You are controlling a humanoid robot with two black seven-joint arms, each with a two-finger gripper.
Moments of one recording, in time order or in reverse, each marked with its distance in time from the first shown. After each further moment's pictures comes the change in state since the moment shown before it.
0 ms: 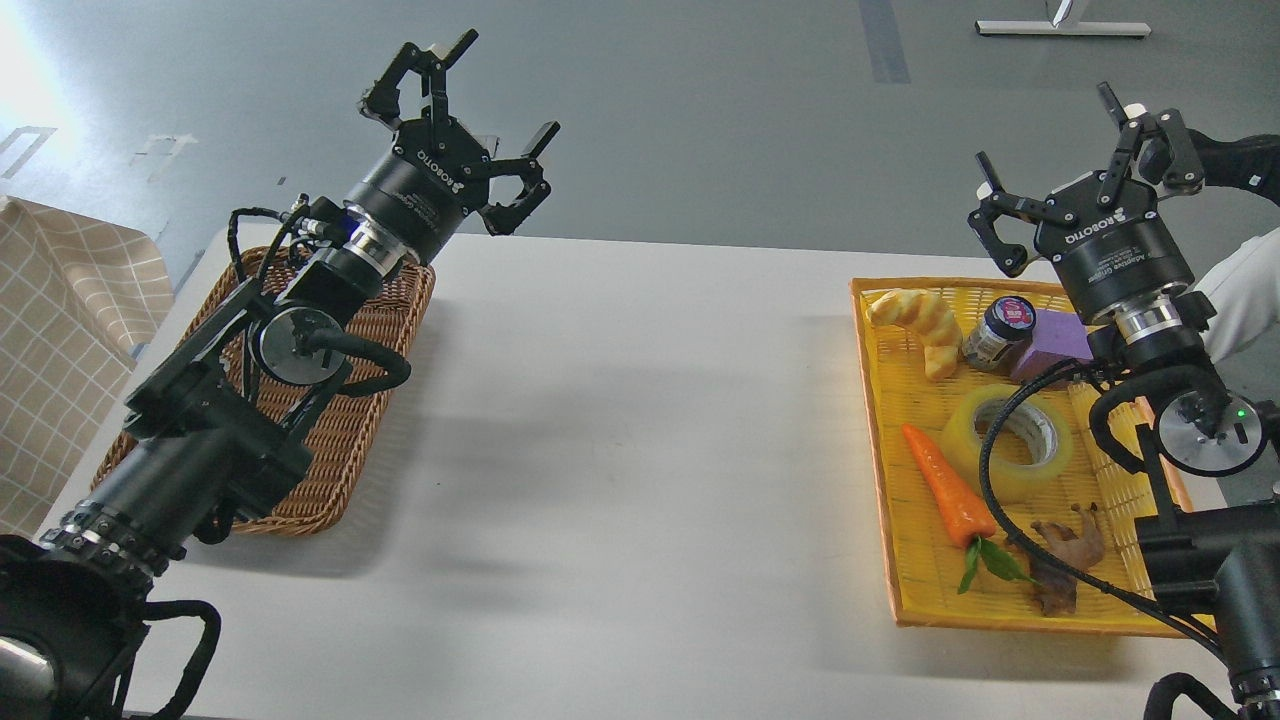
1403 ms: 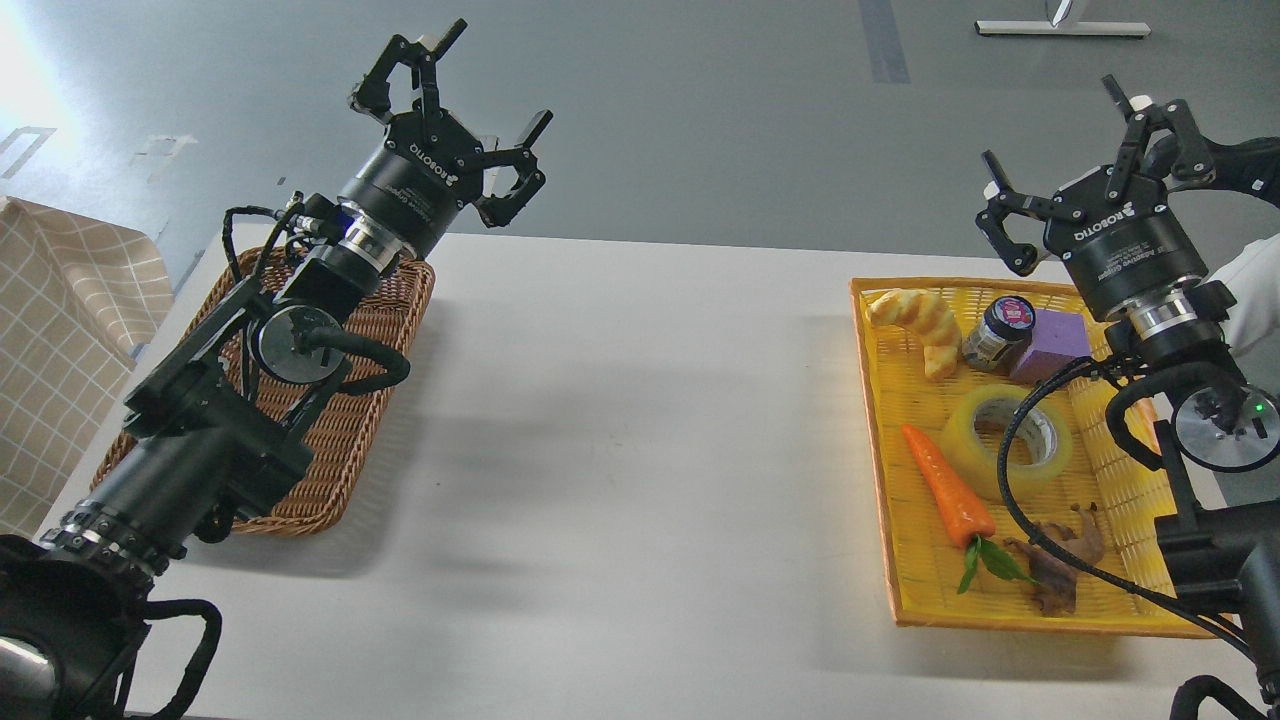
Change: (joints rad) left arm 0.000 -0.002 -0.009 0.000 0.002 0.000 -0.027; right arm 0.006 -0.086 -0.098 0.014 -0.021 0.000 0.001
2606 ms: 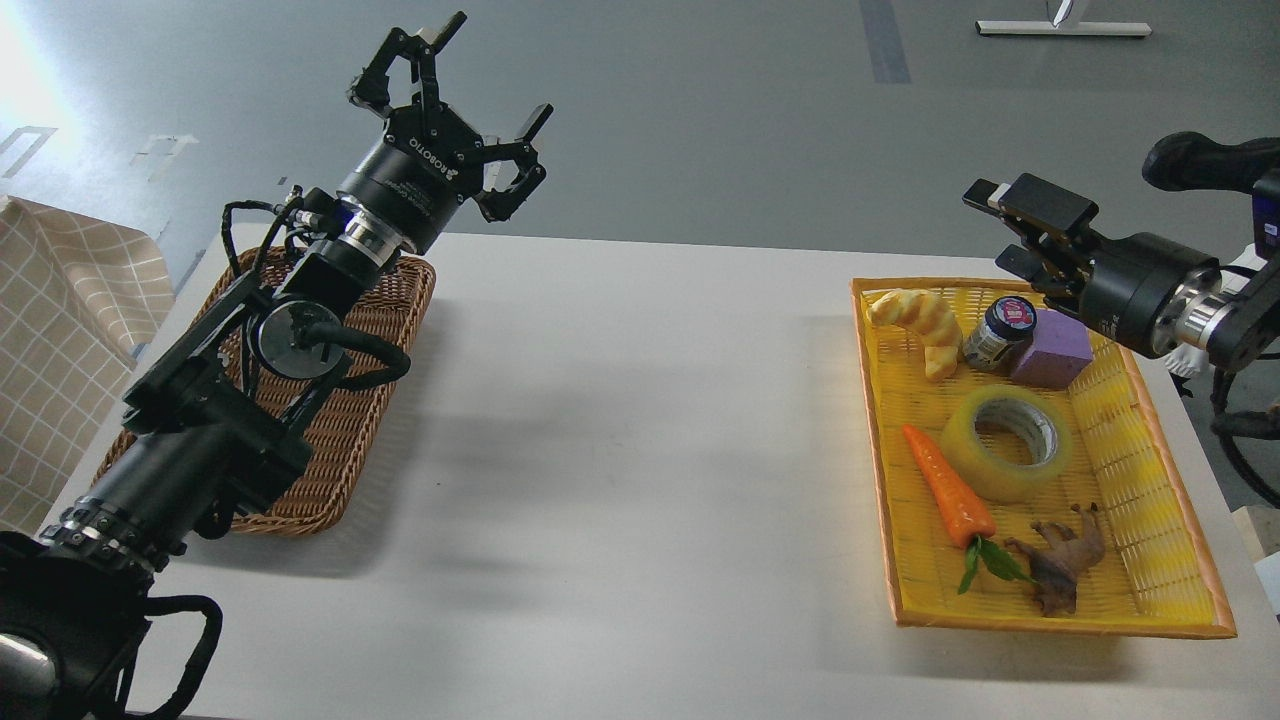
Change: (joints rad) left arm -0.007 0.000 -0.002 -0.002 0.000 0.000 0.000; right arm -0.013 -0.441 -0.309 0.356 -0.909 0.000 -0.015
